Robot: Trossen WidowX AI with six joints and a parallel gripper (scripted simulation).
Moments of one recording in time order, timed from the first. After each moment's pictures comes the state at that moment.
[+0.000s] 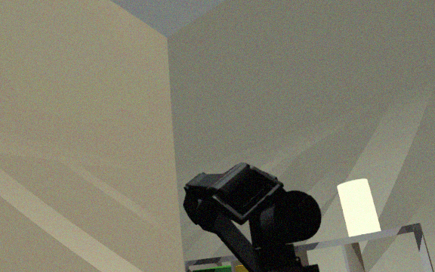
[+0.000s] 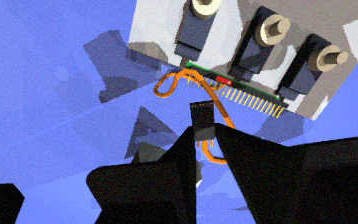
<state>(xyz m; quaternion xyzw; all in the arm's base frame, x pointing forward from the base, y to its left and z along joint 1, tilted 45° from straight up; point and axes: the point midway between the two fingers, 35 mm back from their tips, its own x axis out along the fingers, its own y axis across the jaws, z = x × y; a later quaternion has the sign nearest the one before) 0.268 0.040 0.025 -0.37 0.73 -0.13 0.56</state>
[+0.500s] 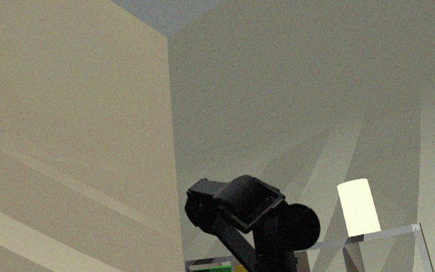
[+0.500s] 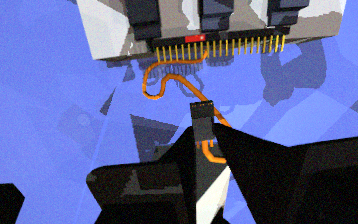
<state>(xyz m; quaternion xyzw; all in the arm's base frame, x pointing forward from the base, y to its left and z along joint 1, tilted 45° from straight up) 0.233 0.027 0.027 -0.24 0.68 -0.29 0.62</state>
